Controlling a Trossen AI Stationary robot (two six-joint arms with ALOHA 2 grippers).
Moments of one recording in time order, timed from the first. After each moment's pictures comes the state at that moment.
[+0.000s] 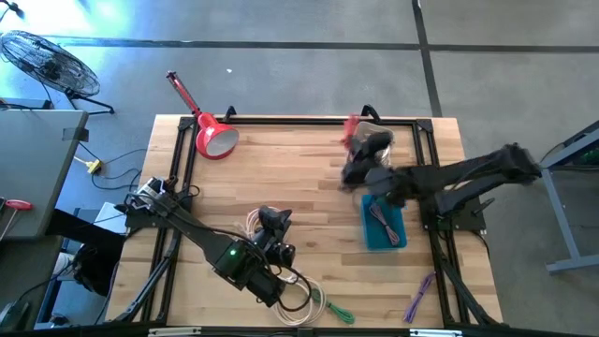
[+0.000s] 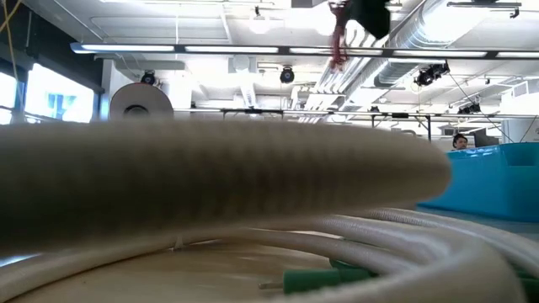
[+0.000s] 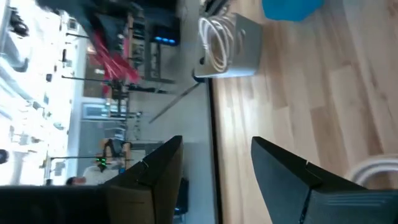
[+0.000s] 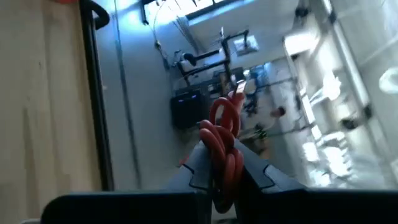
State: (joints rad) left arm -0.60 1.92 1.89 -1.32 -1.20 -0.08; right arm 0.19 1.28 1.06 -0.16 1.19 -0.81
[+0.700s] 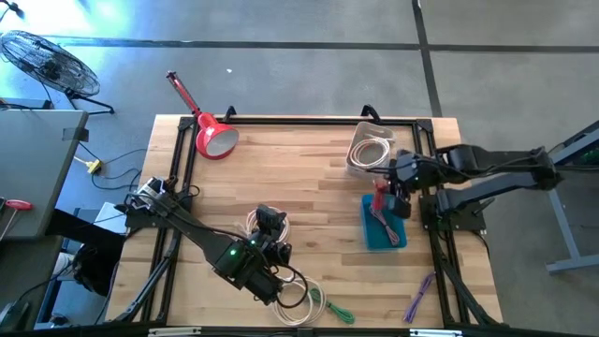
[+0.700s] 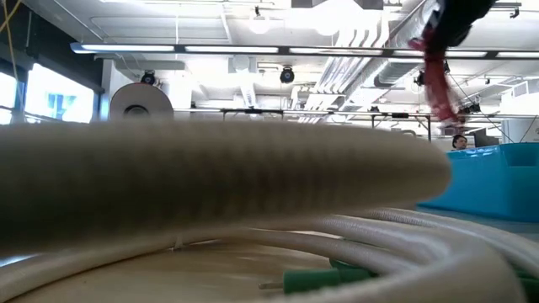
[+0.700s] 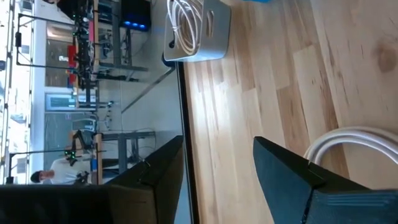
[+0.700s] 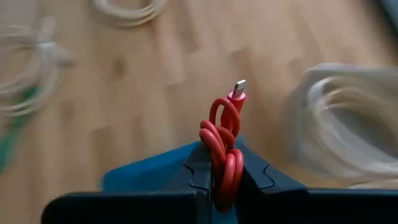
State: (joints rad) left arm -0.60 1.92 1.89 -1.42 -1.06 -0.19; right arm 0.06 0.97 1.06 -1.06 0.11 0.32
